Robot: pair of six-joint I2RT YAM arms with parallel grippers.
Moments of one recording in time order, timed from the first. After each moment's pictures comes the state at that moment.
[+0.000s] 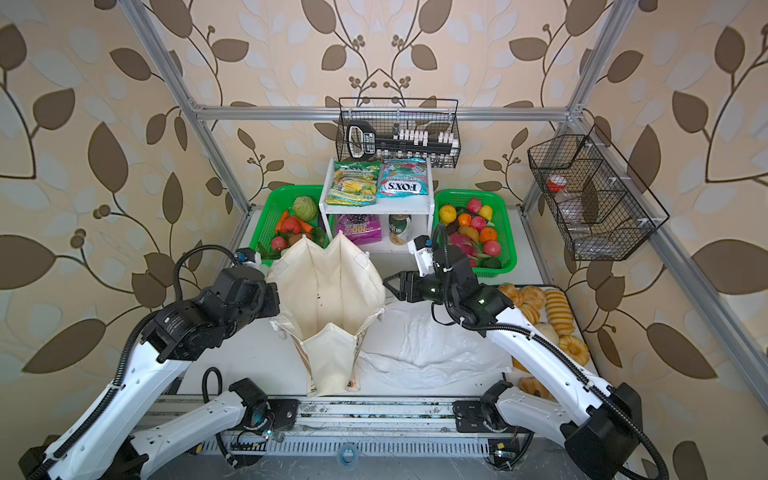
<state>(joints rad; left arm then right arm) -0.56 0.84 1.16 -1.16 -0.41 -0.60 0.57 1.08 0.95 -0.35 -0.36 0.55</state>
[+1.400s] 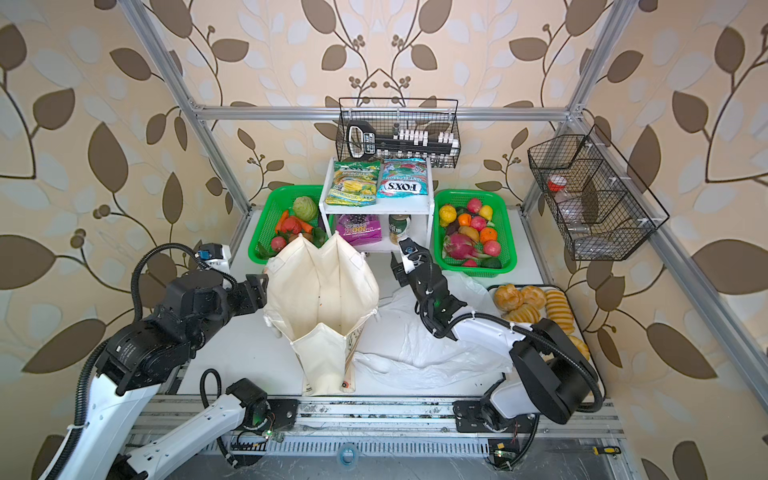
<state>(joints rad) -0.48 0.73 1.23 -1.10 -0.39 -0.50 0.63 1.46 0.70 0.67 0.38 -0.17</state>
